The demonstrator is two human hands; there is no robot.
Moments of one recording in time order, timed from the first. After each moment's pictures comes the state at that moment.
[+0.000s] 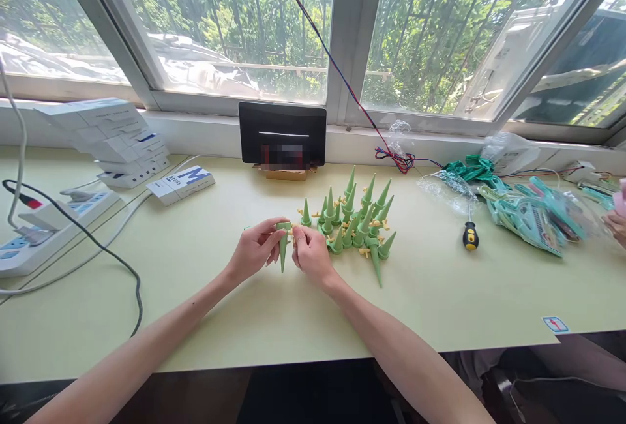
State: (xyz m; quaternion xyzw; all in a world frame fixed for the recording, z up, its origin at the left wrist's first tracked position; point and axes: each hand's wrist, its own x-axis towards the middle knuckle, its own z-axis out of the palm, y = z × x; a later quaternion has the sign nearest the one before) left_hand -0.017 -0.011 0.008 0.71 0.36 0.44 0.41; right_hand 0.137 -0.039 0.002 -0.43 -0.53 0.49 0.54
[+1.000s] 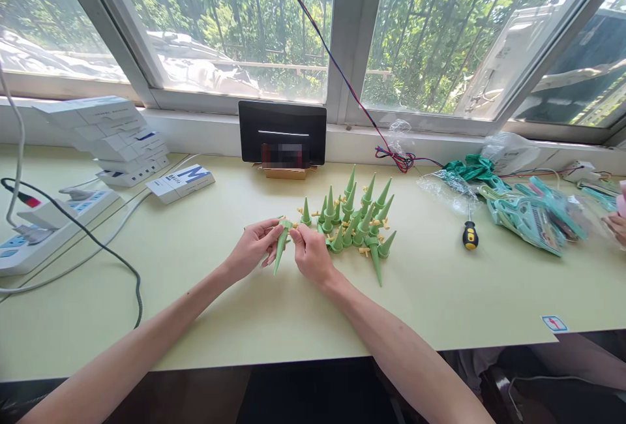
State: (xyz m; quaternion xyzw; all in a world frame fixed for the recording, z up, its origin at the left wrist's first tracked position) left_hand -0.020 -0.006 0.014 0.63 0.34 0.38 0.58; right_hand 0.142 -0.038 -0.004 -0.47 -0.65 0.29 0.53
